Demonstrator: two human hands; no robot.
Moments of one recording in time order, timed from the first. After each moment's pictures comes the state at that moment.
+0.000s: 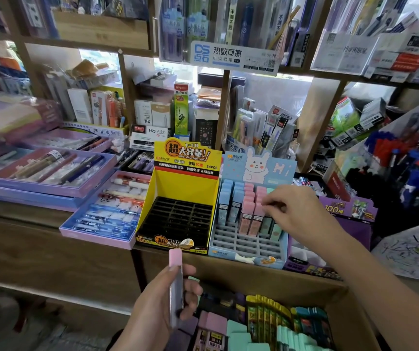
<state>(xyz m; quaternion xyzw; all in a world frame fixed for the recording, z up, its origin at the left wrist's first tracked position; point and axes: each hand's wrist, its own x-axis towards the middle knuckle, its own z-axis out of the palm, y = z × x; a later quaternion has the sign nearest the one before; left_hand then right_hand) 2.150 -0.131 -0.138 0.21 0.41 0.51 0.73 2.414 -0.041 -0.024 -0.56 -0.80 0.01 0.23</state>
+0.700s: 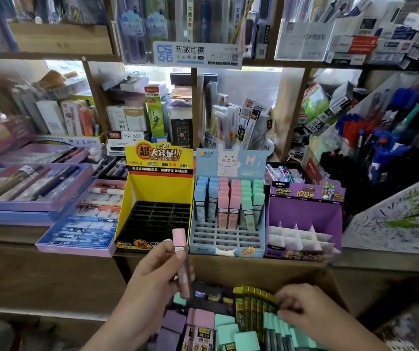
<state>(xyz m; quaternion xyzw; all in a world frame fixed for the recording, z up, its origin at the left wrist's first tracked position) 2.166 -0.120 -0.113 0.37 0.40 0.49 0.68 2.482 -0.156 -0.154 -0.66 -0.64 0.38 0.09</state>
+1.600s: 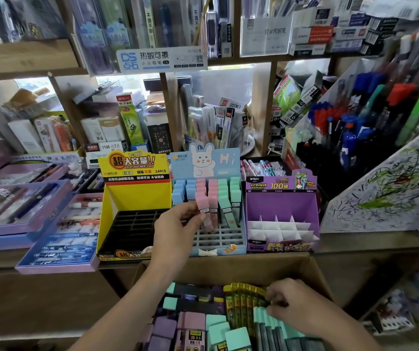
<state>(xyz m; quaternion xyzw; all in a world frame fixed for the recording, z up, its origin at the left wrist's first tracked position) 2.244 -0.047 -0.095 0.66 0.50 0.47 0.32 2.492 -0.159 -0.175 -0.69 -0.61 0.38 0.08</state>
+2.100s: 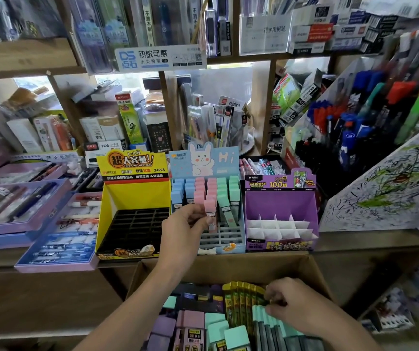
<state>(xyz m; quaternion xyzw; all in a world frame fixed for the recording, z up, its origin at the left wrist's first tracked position) 2.256 -0.049 -0.103 0.67 0.52 0.44 0.29 2.492 -0.160 -0.174 -0.68 -0.62 0.38 0.08</state>
